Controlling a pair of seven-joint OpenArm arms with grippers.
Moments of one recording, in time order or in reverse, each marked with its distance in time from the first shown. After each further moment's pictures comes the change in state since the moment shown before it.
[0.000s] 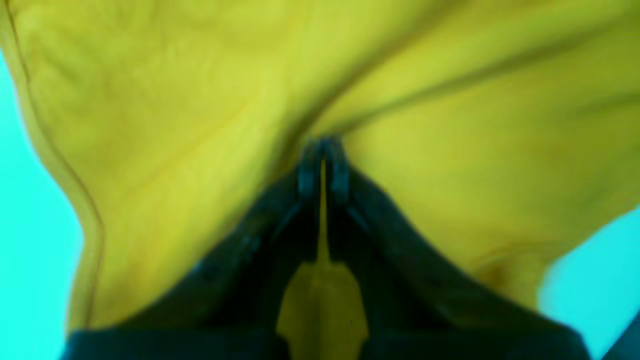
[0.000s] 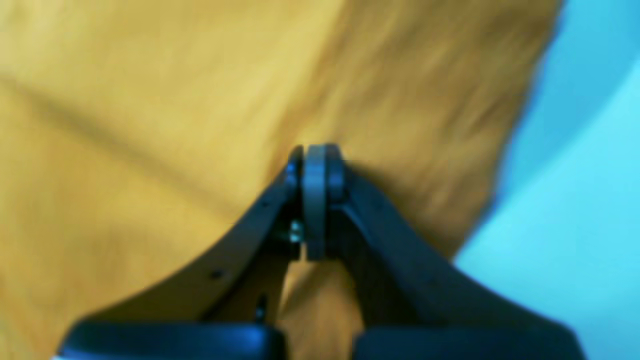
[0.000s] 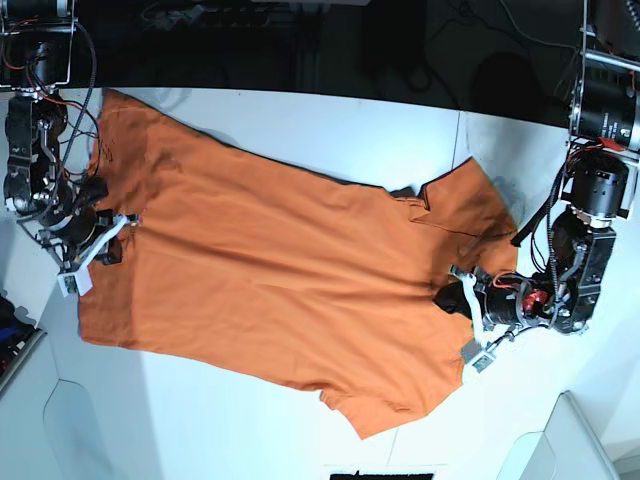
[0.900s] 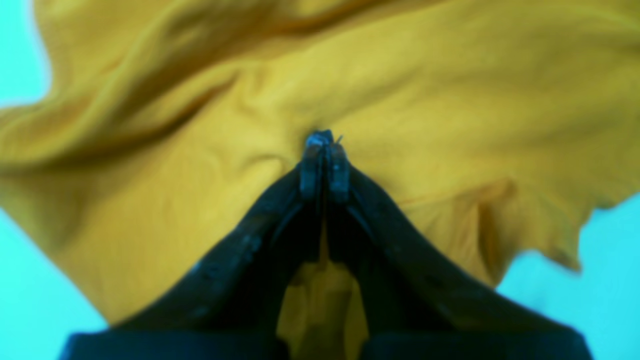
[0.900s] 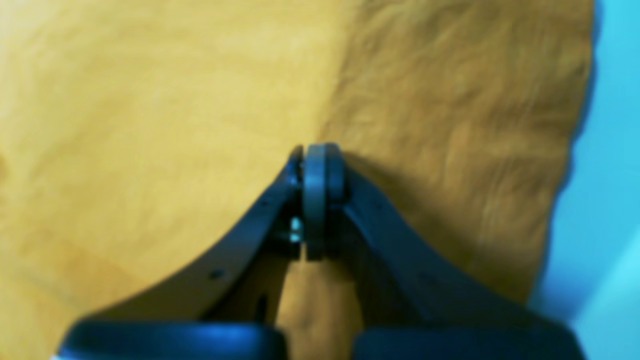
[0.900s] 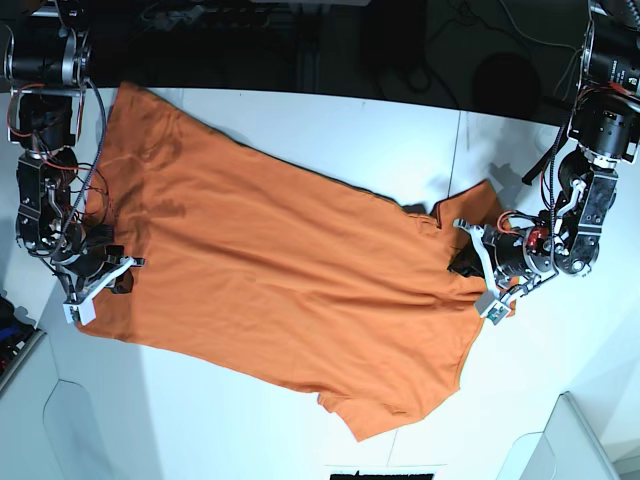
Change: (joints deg) left arm 13.6 -3.9 -0.2 7.1 12.2 7.8 -12.7; right arm 11.7 -3.5 0.2 -23.3 -0.1 4.1 5.6
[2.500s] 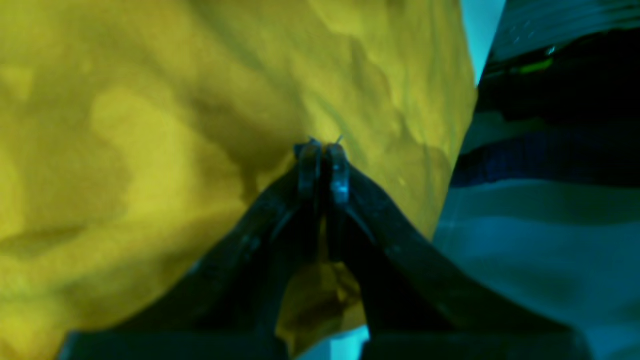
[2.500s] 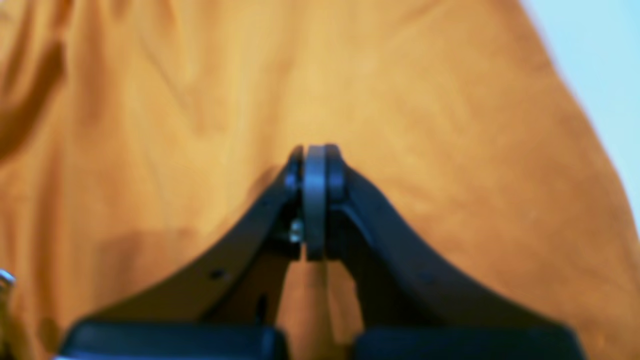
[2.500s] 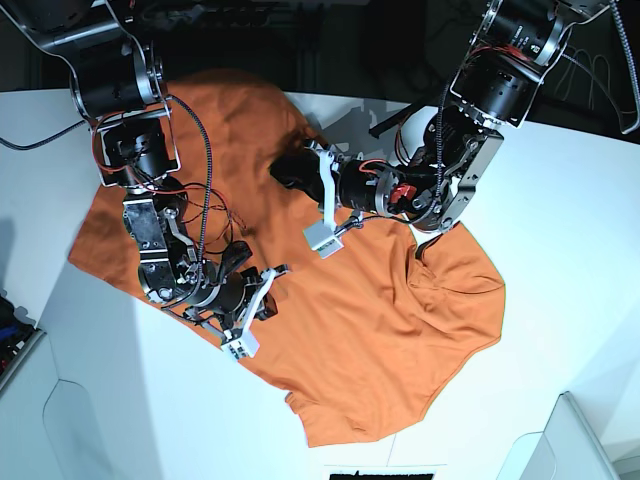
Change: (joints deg) left arm 5.8 21.6 6.8 5.7 -22.4 -7.6 19.1; right arm 8.1 -17.1 -15.1 1.7 -12.1 0.9 -0.3
